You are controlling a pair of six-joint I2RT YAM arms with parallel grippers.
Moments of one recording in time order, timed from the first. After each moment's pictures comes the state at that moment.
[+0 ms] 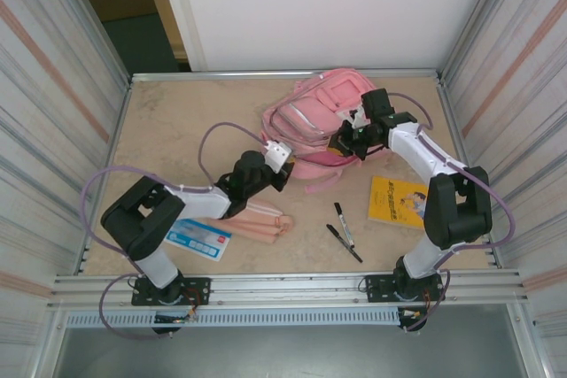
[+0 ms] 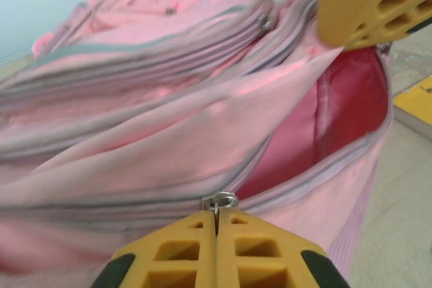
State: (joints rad) left arm -0.74 1.65 0.69 0.61 0.03 0.02; right arm 0.24 1.64 1.23 -0.66 -0.58 0.71
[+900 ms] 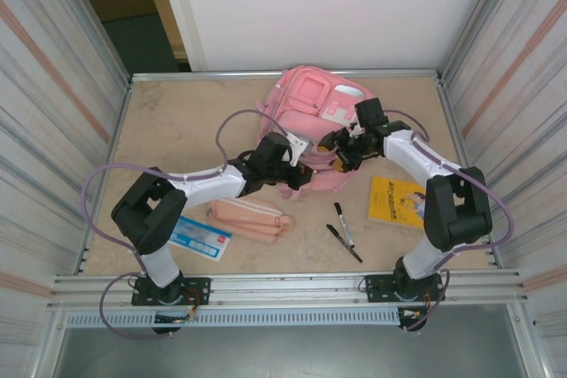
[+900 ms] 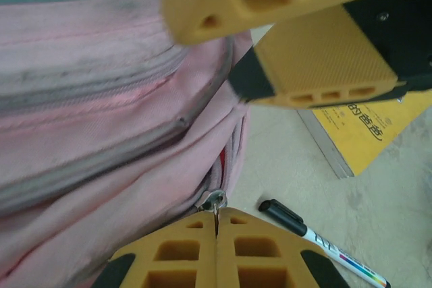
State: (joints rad) left arm -0.79 1.74 1.03 0.06 0.31 -0.31; right arm 0.30 1.63 1.14 -0.58 -0.55 1.03
